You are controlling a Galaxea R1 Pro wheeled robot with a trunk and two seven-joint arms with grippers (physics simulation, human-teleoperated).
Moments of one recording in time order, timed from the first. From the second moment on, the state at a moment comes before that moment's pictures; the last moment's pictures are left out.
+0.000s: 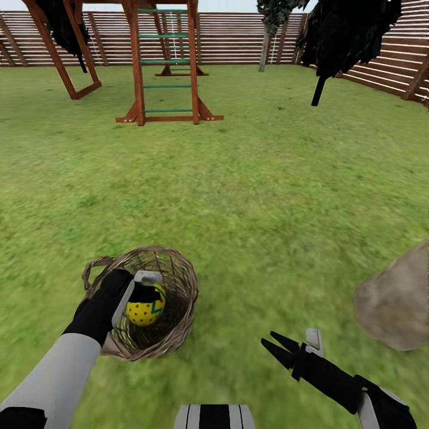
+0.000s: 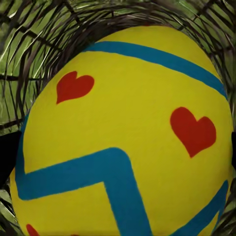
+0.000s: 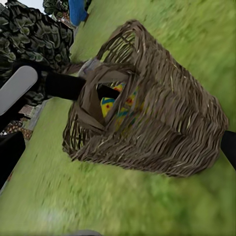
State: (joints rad) left arm -0.78 0.07 -0.09 -0.95 -0.02 1.04 -0.11; right arm -0.07 0.05 -0.34 -1.54 -0.23 0.62 1.16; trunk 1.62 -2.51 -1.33
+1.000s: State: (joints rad) left arm -0.78 0.08 -0.09 -1.23 -0.02 1.04 -0.11; right arm -0.07 0.05 -0.34 -1.53 -0.23 0.62 1.16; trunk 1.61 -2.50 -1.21
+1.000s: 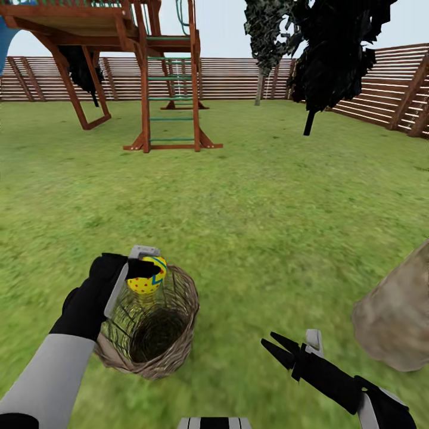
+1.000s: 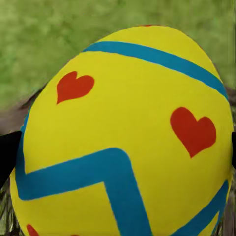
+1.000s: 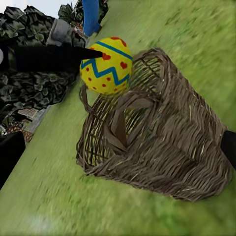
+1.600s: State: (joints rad) left arm -0.69 0.08 -0.09 -1.51 -0.01 1.04 -0.11; right arm -0.07 0.05 -0.34 -1.53 -0.23 0.62 1.15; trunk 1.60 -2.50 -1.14
